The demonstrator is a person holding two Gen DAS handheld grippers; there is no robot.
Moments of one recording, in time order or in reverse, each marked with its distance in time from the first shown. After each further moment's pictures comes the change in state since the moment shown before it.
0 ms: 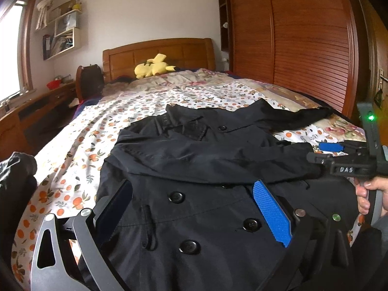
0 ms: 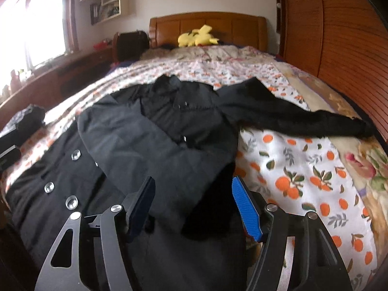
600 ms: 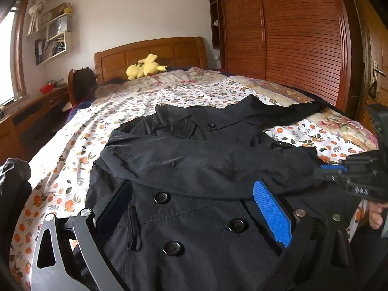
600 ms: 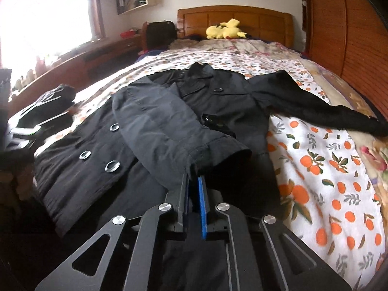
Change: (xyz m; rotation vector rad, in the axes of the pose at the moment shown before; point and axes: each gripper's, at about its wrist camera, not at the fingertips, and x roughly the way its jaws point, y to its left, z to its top) left arm 0.003 -0.018 0.000 0.035 0.004 -0.025; right arm -0.040 0.032 -0.028 -0.074 0.044 0.141
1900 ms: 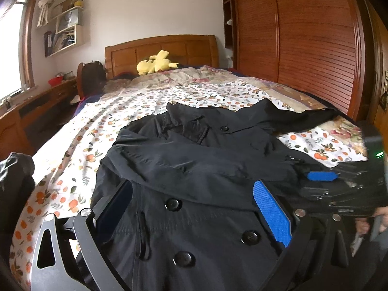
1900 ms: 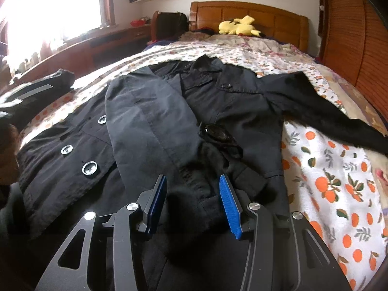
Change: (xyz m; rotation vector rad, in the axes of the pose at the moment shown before) left arm 0.021 0.016 0.014 -0.052 0.013 0.045; right arm 0.048 -0.012 0.018 -0.081 0.026 0.018
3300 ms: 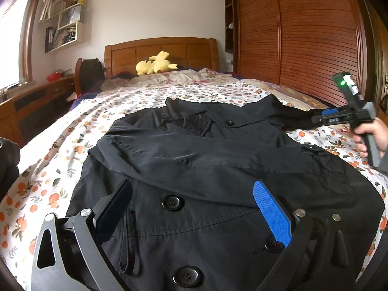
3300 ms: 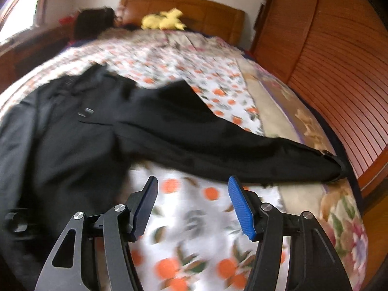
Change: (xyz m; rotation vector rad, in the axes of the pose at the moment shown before) left arm 0.042 0.010 -0.035 -0.030 -0.040 -0.023; right arm 0.054 -0.176 0.077 0.085 0.078 -0.449
